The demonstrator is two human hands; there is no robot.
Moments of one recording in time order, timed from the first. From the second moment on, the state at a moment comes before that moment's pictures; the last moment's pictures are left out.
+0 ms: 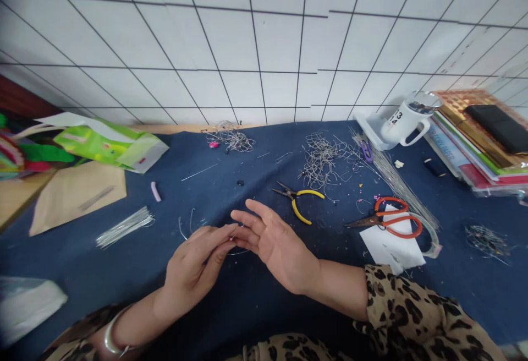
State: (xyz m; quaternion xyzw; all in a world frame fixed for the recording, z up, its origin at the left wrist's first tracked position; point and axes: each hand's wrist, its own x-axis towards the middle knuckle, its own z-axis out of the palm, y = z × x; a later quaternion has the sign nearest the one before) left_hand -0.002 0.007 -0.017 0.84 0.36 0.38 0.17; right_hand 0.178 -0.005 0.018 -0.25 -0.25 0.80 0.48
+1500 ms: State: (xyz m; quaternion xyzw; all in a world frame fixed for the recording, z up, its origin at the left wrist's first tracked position) left_hand 0.001 0.008 -0.018 0.86 0.31 0.37 0.16; right_hand 0.180 -0.004 0.004 -0.26 -0.35 0.77 0.46
